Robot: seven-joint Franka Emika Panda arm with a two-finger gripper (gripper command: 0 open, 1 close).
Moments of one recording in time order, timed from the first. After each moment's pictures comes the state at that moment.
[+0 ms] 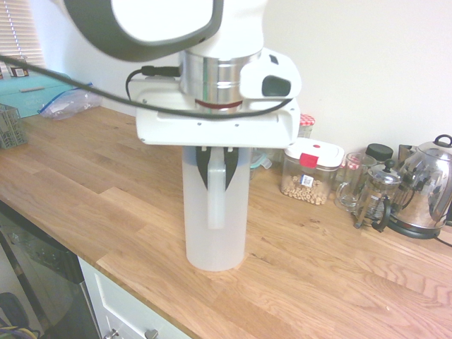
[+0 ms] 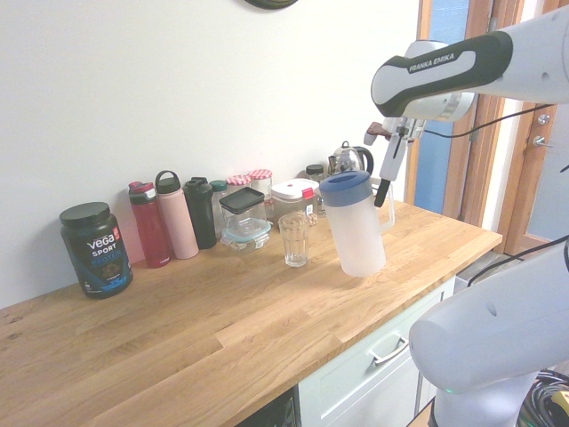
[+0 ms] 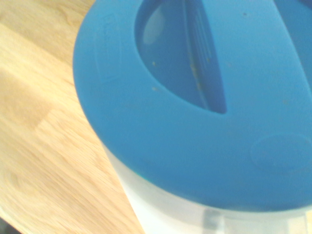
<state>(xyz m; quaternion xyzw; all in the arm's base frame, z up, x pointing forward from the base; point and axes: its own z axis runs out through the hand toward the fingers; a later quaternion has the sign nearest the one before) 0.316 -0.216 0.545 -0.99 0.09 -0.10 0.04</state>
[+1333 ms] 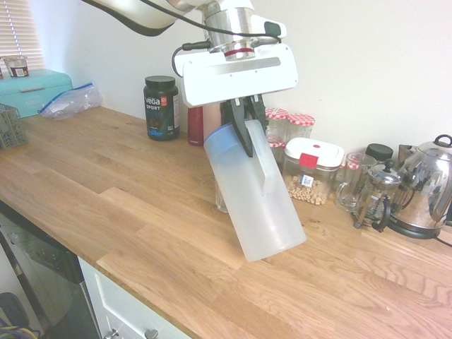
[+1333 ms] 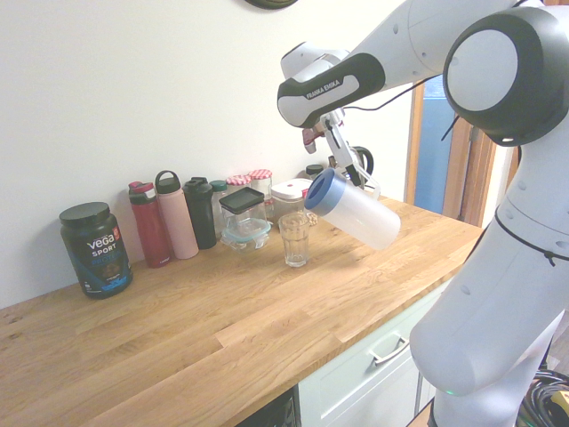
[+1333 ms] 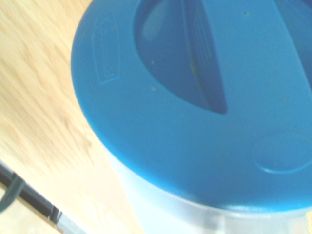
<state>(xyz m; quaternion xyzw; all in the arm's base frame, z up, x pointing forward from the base) 0.451 -0.147 0.558 -0.97 -0.03 0.08 -0.22</state>
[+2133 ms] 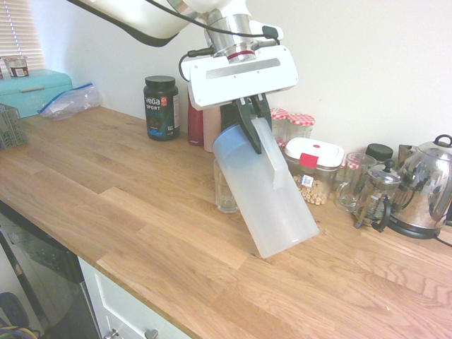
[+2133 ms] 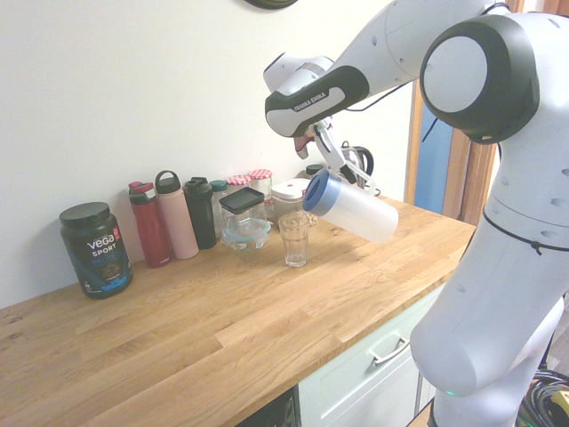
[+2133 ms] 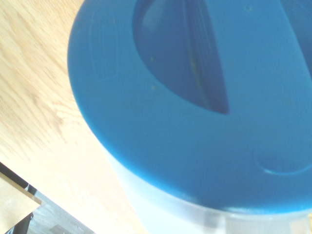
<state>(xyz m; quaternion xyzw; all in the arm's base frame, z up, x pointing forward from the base) 0.479 -0.138 0.548 -0.96 -0.03 0.10 -0.27</state>
